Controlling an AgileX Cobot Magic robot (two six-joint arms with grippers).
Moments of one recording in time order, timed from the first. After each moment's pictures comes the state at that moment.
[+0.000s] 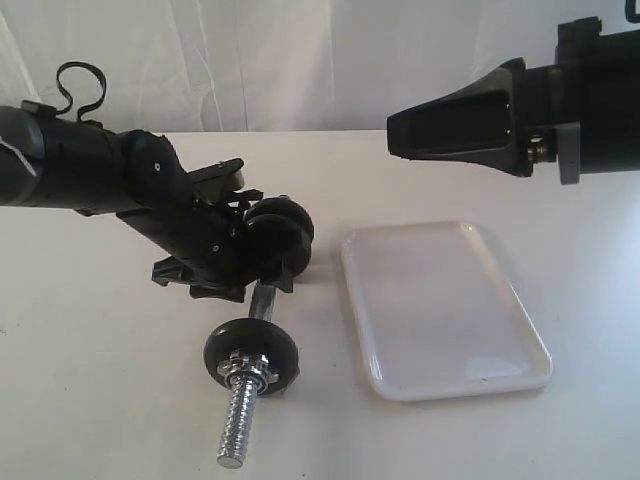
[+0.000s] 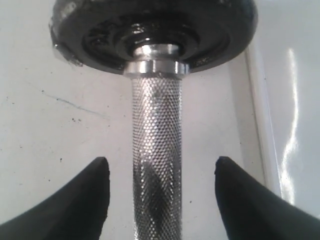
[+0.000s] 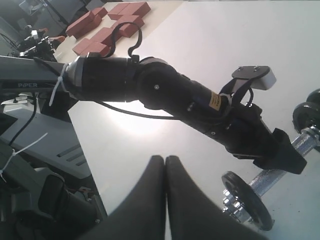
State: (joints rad) left arm -0.59 1.84 -1.17 -0.44 0.48 -0.17; right arm 0.12 1.14 -0.91 1.32 1.10 -1.03
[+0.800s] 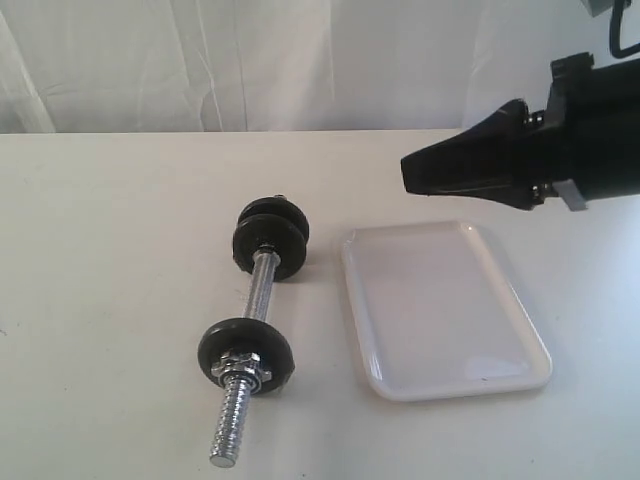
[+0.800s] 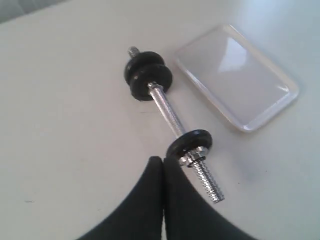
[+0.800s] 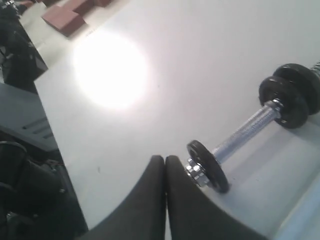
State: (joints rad) left arm -0.59 0.78 -1.17 -0.03 1.10 -0.04; right arm 0.12 1.14 -0.91 1.16 1.07 -1.03
